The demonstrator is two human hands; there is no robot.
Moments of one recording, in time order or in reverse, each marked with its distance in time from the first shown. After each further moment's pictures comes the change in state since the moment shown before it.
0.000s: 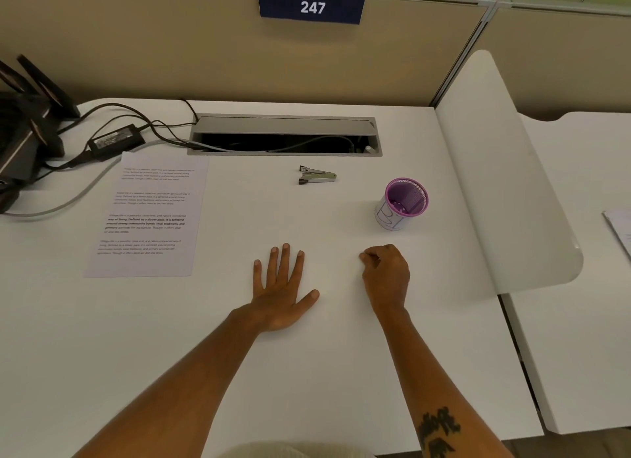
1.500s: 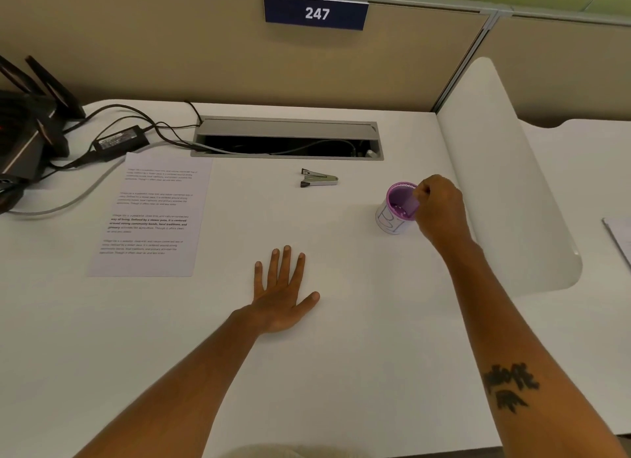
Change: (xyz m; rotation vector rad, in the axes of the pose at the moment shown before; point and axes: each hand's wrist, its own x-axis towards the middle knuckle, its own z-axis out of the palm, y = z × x) left_hand -0.001 0.001 -0.003 -0.014 -0.031 -0.005; right_hand 0.121 -0.049 -0.103 -0.183 -0.018 -0.183
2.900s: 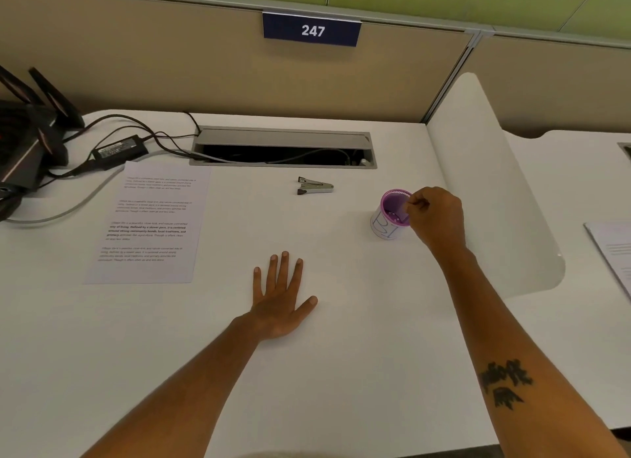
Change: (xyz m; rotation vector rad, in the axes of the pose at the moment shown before) left_hand -0.003 -0.001 0.005 0.001 0.055 0.018; right_hand -0.010 0.006 -0.007 -0.006 0.103 -0.149
